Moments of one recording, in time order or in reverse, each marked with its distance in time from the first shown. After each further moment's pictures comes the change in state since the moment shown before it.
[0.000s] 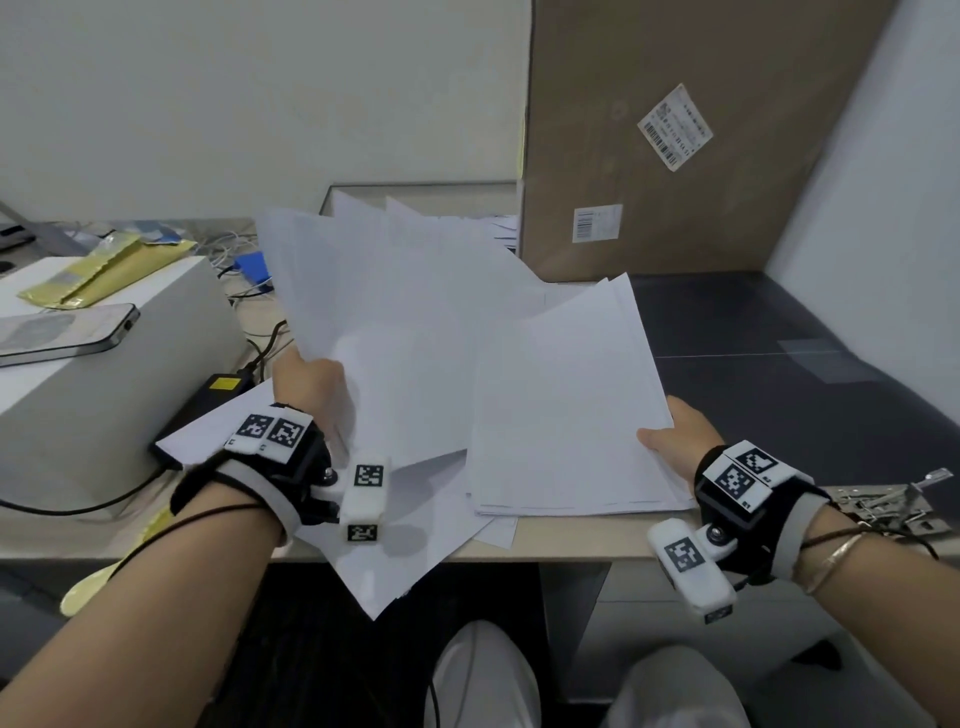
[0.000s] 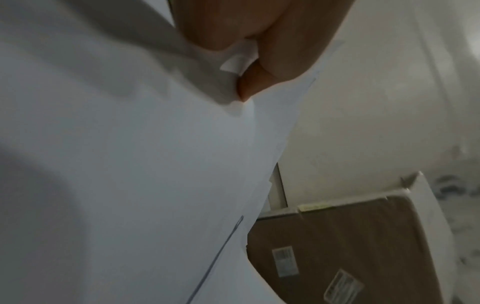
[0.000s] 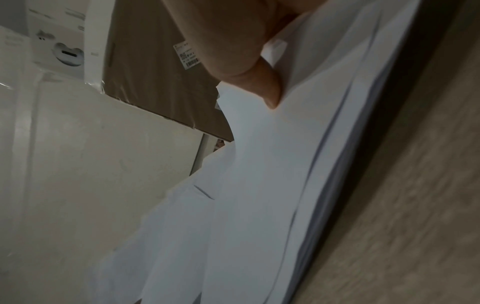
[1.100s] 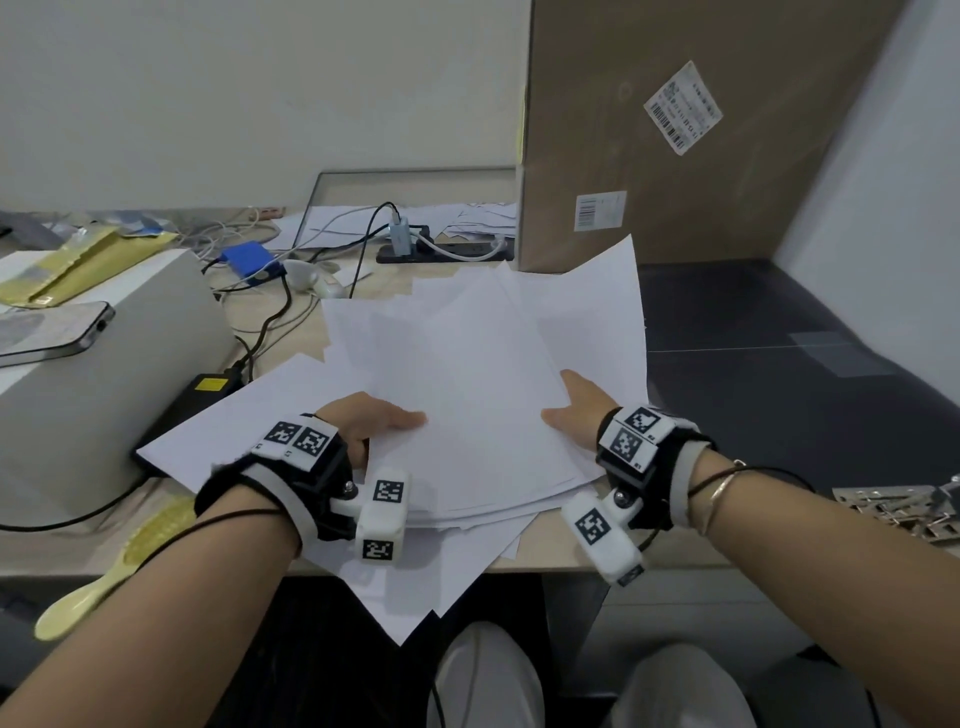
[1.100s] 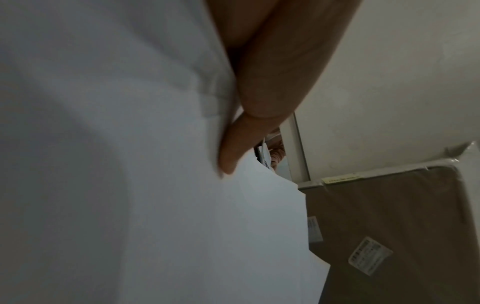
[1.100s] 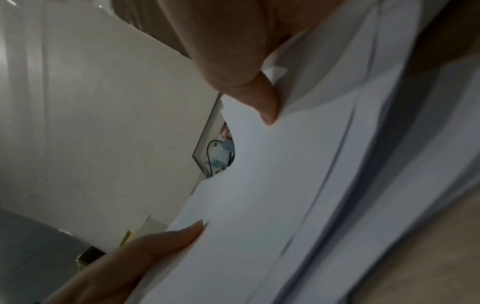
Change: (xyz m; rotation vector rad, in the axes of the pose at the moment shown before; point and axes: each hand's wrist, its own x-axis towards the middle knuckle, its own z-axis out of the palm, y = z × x) left_hand 0.023 -0.045 0.028 0.389 -0.527 -0.392; right_hand 0.020 -0.059 0.068 -0.250 -0.251 -0.181
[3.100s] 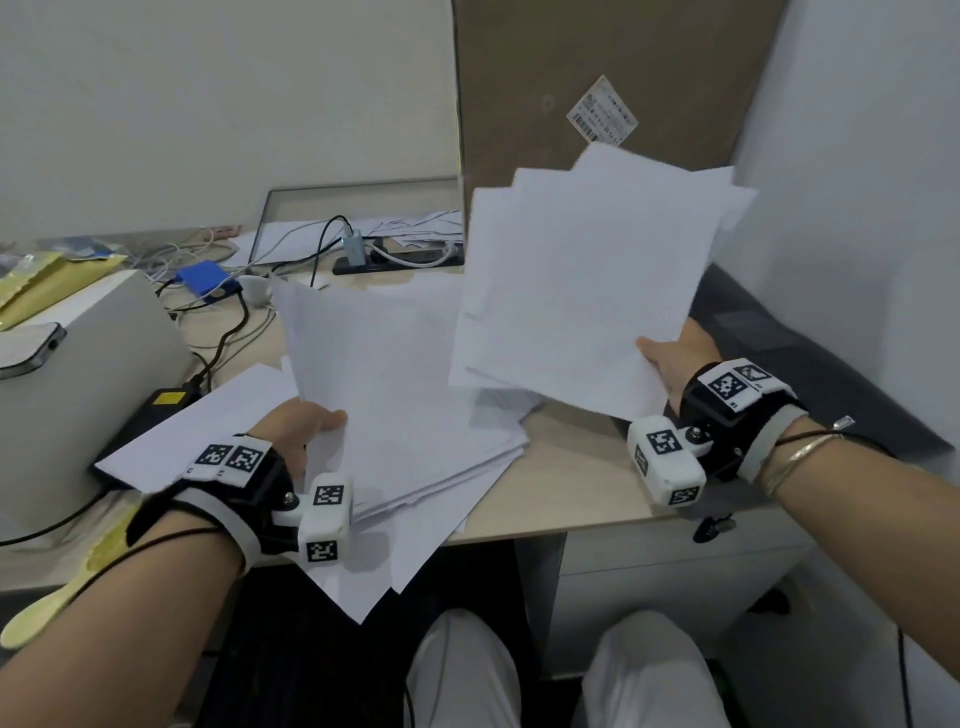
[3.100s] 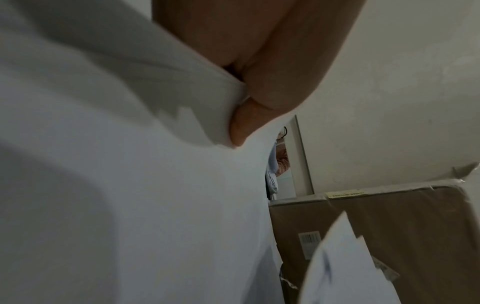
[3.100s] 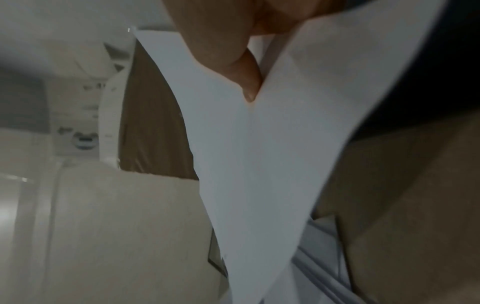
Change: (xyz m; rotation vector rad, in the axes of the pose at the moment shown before) left_hand -0.019 -0.010 -0.008 -0.098 0.142 0.030; right_hand -0.024 0.087 -0.102 0.646 0.619 0.099
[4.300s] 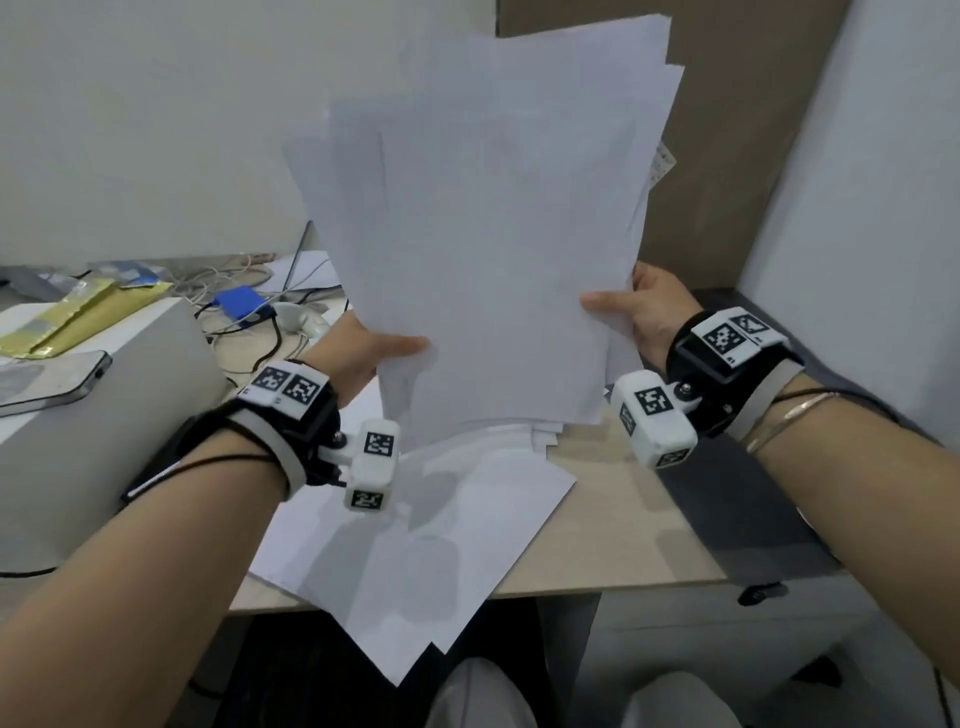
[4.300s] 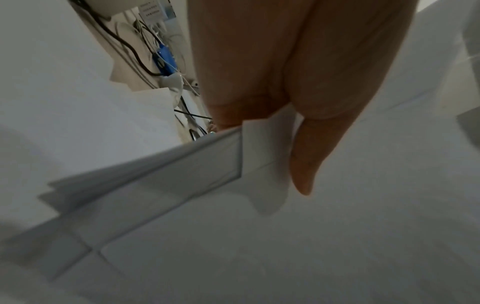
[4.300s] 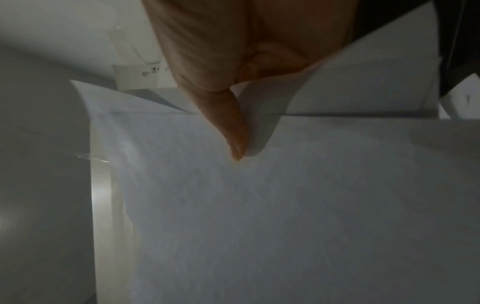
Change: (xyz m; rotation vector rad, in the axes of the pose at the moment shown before) left_hand -0.037 0.102 0.013 -0.280 -0.345 0.644; right_hand -0.002 -0.098 0.058 0.402 -0.504 -0.176
